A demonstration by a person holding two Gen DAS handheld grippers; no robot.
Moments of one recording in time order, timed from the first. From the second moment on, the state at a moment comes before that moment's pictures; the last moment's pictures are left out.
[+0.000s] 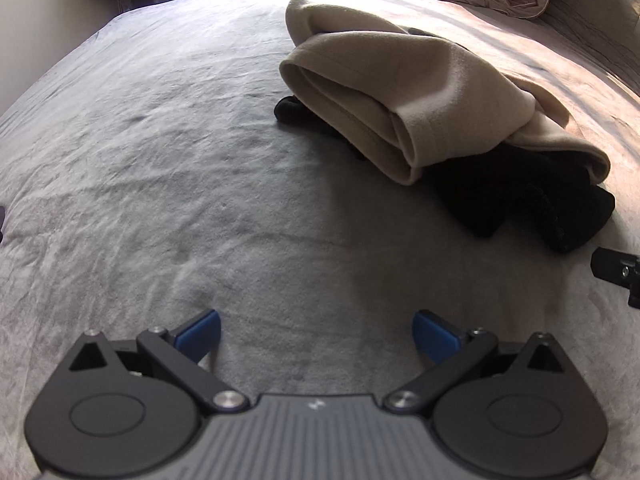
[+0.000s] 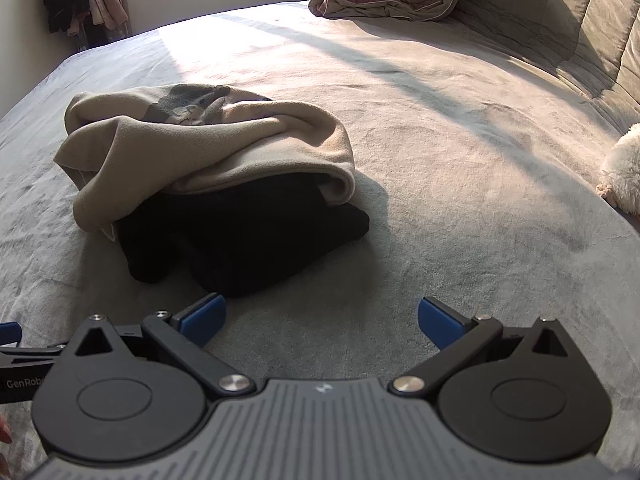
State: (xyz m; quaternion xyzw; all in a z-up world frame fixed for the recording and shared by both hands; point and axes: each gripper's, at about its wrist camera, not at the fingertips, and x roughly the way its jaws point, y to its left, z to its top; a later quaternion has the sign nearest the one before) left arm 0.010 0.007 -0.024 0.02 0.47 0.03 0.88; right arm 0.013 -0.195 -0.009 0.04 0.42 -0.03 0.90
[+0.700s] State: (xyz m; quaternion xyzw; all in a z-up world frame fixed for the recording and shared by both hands) left arm 0.017 0.031 -0.012 -0.02 0.46 -0.01 0.89; right arm -0.004 -0.197 -0.032 0.01 0.41 -0.03 0.91
